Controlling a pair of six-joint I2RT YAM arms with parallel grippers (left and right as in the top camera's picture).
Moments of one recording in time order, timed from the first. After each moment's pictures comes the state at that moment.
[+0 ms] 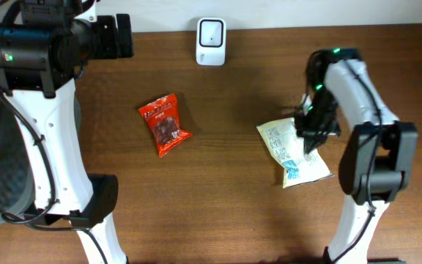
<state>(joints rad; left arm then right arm) -0.12 2.09 2.99 -1.69 -0.08 -0.09 0.03 2.15 1.76 -1.66 -0.10 0.13</state>
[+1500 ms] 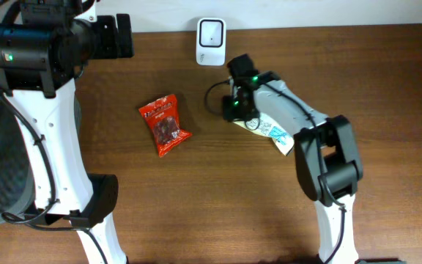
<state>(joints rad) -0.12 2.09 2.99 -1.69 -0.08 -0.09 0.40 2.24 1.71 -0.76 -0.17 0.30</state>
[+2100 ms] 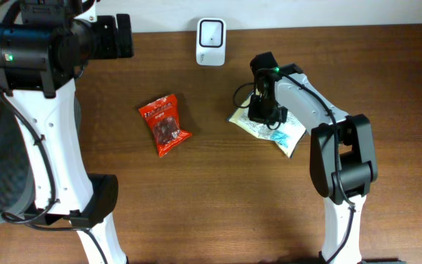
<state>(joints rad) -0.12 2.09 2.99 -1.69 -0.08 -0.09 0.27 2.22 1.71 -0.99 0.02 0.47</state>
